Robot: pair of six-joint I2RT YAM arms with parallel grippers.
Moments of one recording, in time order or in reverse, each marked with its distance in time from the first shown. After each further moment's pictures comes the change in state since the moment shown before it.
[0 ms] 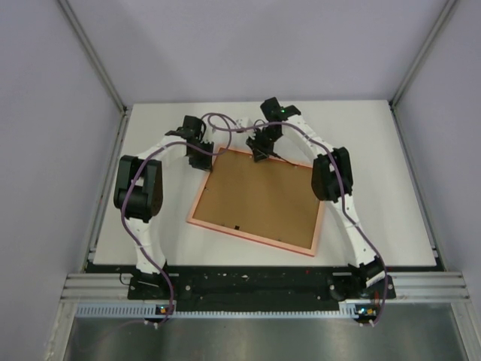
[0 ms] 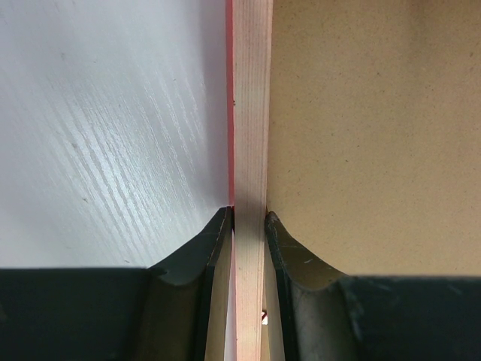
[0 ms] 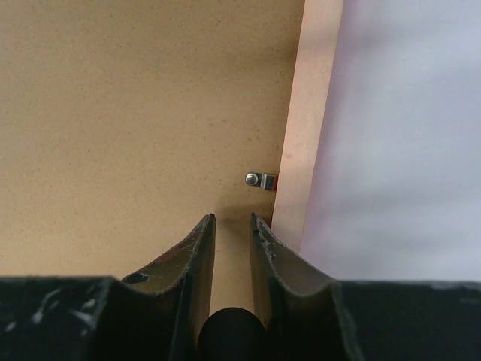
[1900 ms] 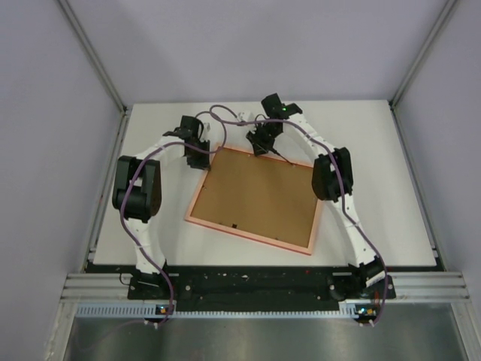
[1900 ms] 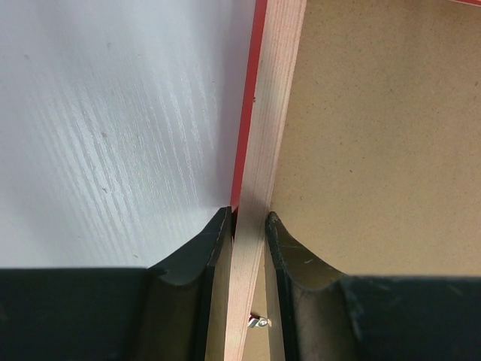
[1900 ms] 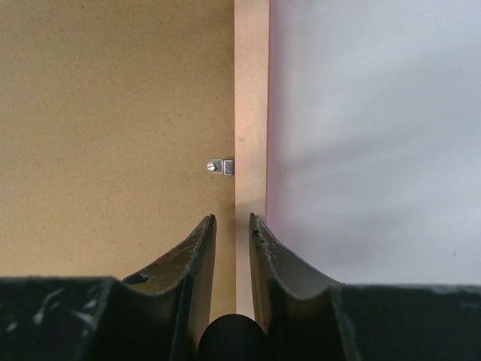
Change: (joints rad) left arm 0.019 -0.005 -0.015 0.028 -0.034 -0.102; right arm -0.014 0.024 0.056 0.037 0.051 0.130
